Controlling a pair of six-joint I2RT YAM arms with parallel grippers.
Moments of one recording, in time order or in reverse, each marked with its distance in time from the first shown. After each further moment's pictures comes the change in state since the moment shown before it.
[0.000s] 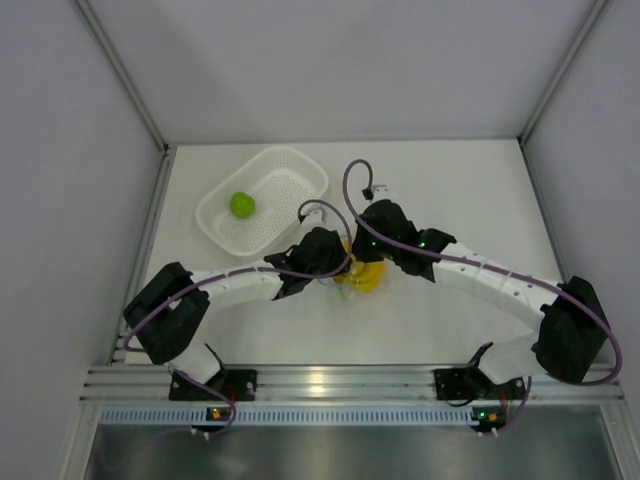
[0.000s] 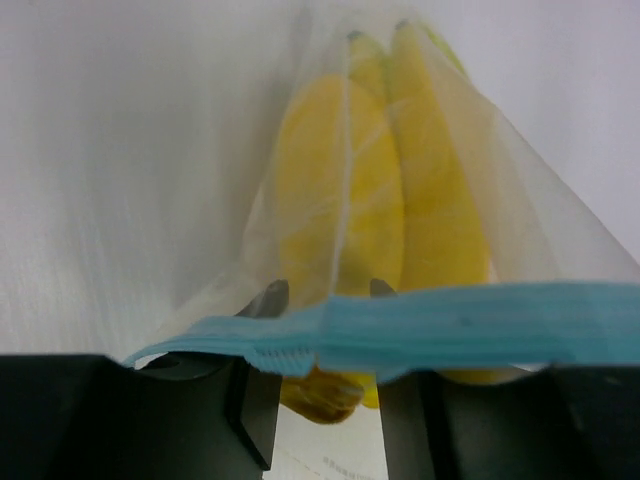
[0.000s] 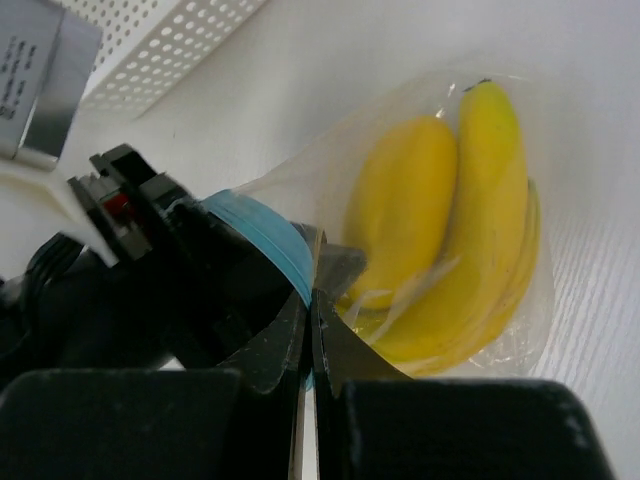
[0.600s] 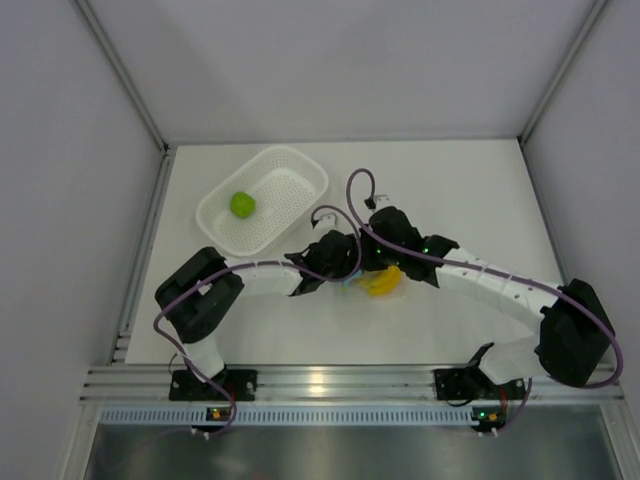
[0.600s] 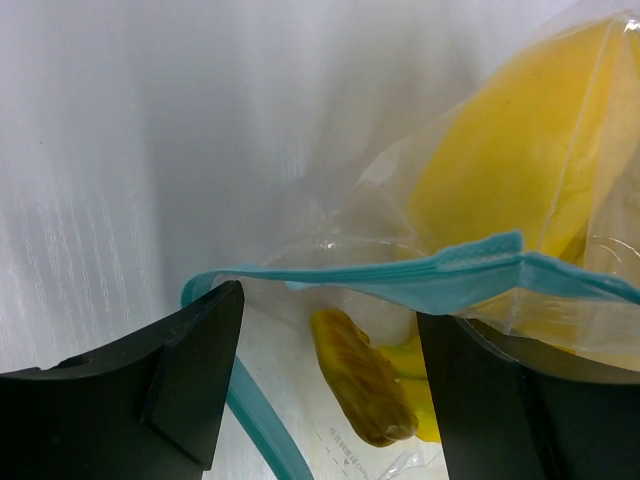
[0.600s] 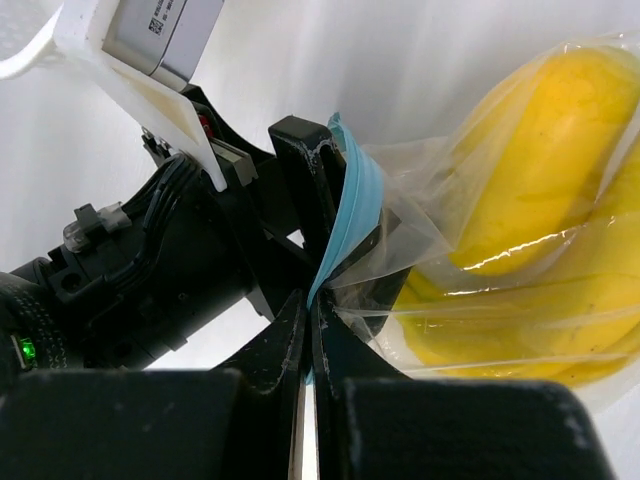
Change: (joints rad) left arm -0.018 0.210 0.077 0.049 -0.018 -0.012; right arm -0.016 -0.025 -0.093 0.034 -0.098 -0.007
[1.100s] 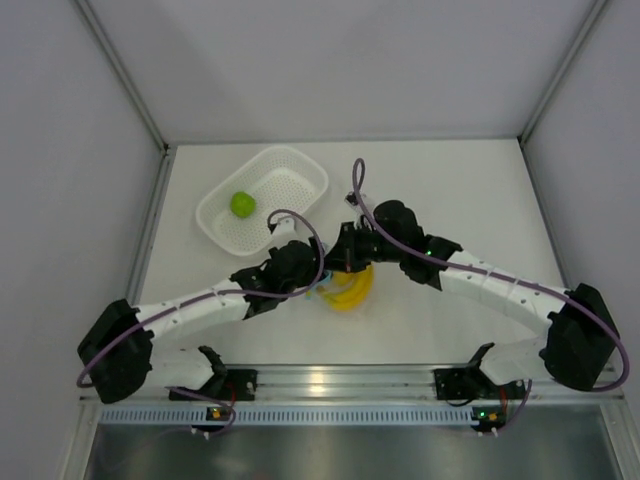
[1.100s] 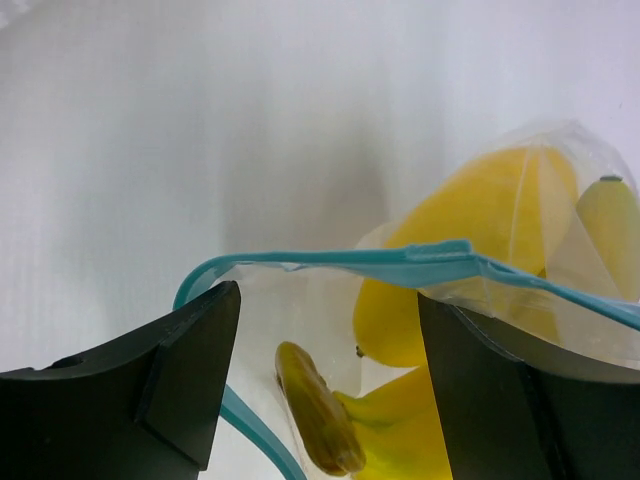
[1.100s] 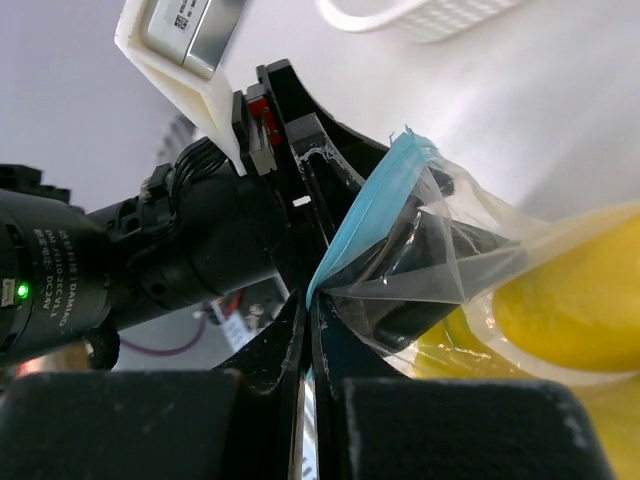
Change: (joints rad) left arm -0.014 -0.447 -0.203 -0.183 -0.143 -0.009; right arm 0.015 -0.040 -0.002 0.192 -0.390 0.052
